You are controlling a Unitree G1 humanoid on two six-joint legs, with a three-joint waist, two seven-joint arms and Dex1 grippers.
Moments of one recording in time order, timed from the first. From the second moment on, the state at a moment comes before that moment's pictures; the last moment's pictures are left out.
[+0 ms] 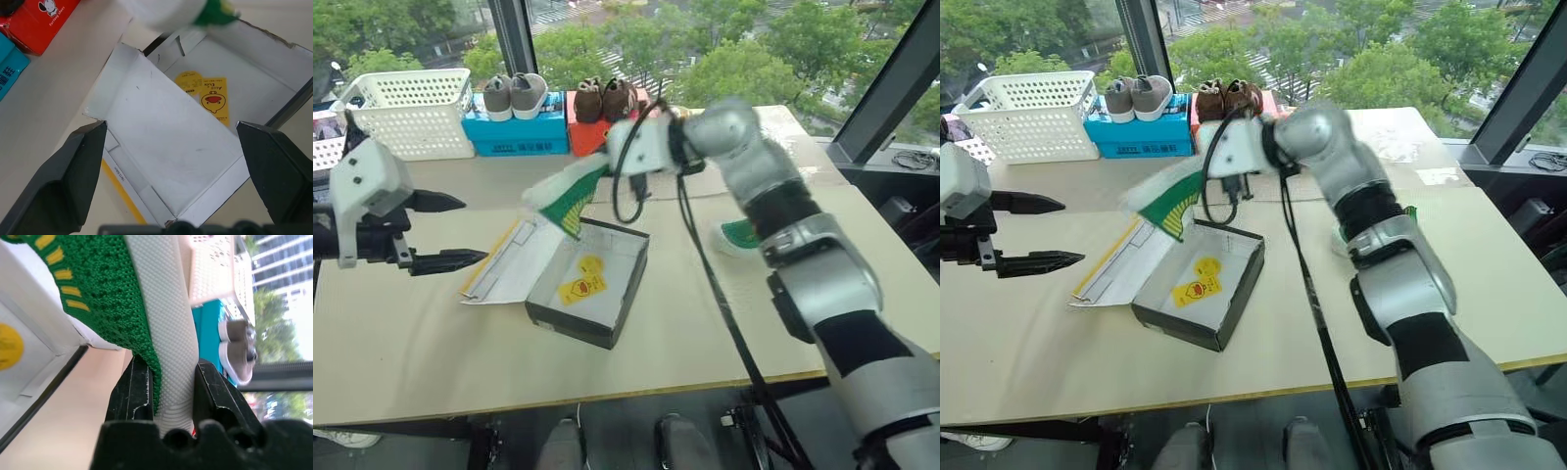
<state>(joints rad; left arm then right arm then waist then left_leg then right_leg) -0.37 1.28 0.35 -0.24 -0.55 0.68 -1.21 -1.43 -0.40 0.27 0.76 -0.13 -0.29 1.18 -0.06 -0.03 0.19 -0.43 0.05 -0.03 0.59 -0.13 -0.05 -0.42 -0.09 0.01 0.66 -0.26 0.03</state>
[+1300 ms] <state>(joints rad) -0.36 1.20 0.31 -0.23 -0.54 0.64 -1.20 -1.31 -0.73 0.58 1.28 -0.21 -0.18 1.45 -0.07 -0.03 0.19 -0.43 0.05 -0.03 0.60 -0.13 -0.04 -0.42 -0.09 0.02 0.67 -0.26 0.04</state>
